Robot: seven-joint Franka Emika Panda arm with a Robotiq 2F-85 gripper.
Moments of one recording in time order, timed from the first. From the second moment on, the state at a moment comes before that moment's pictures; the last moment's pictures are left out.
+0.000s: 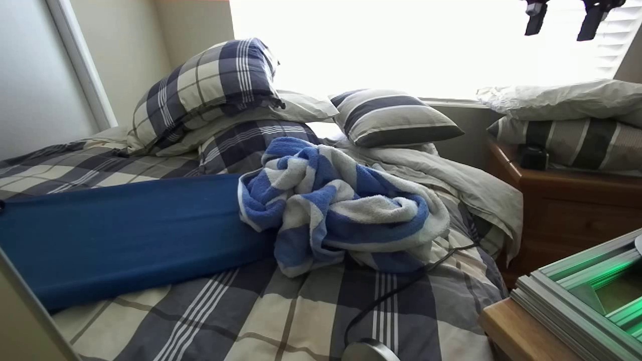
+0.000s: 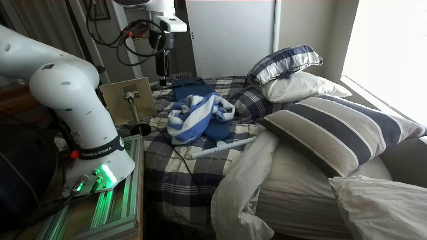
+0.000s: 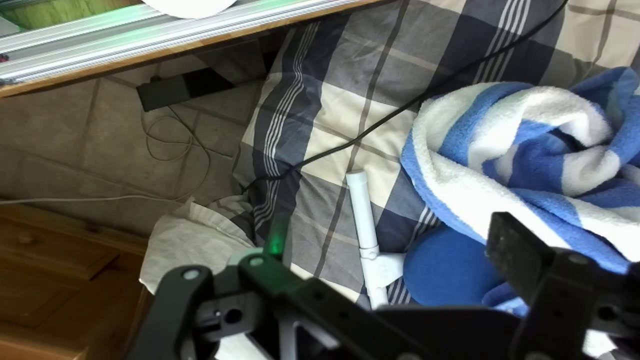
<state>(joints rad) 0.04 -0.87 0.08 -2.78 0.21 1.80 0.29</state>
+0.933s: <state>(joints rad) 0.22 -0.64 0.38 -2.53 0.41 1.86 0.41</state>
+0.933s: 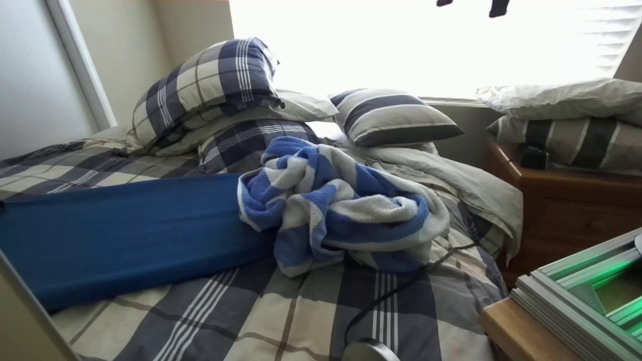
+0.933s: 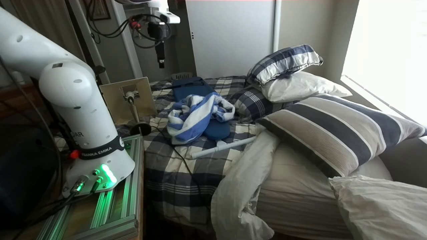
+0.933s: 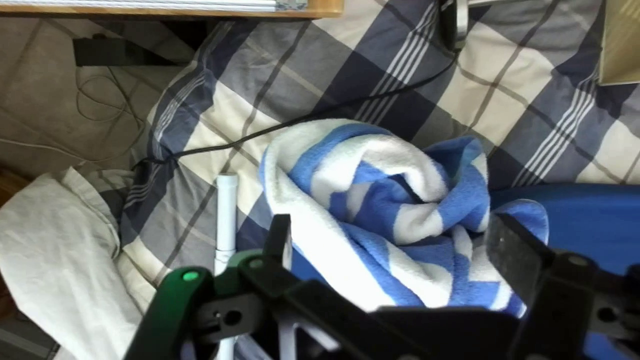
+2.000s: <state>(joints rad) 0.29 -0.38 0.55 -2.40 0.34 2.04 0.50</state>
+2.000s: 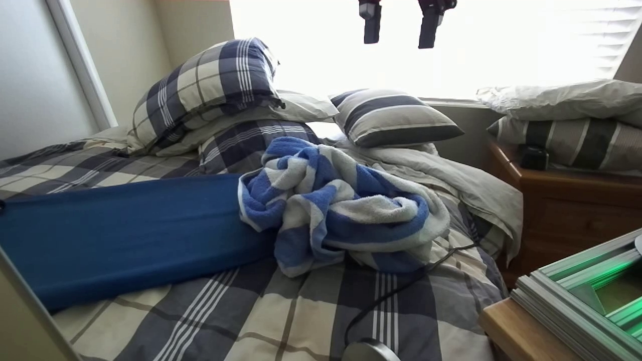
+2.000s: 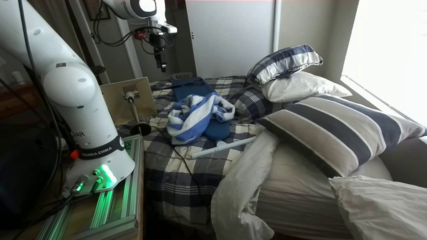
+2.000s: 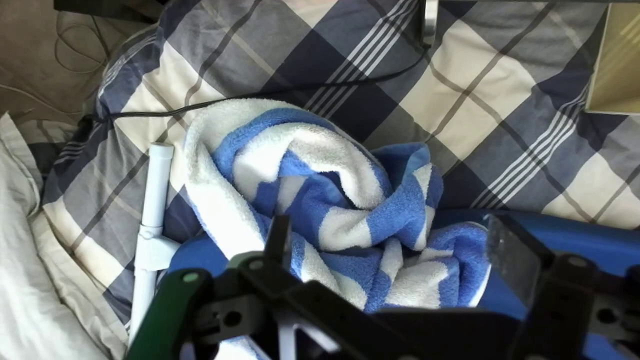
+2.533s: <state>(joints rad) 0.29 -0.32 0.55 -2.40 0.35 2.04 0.61</state>
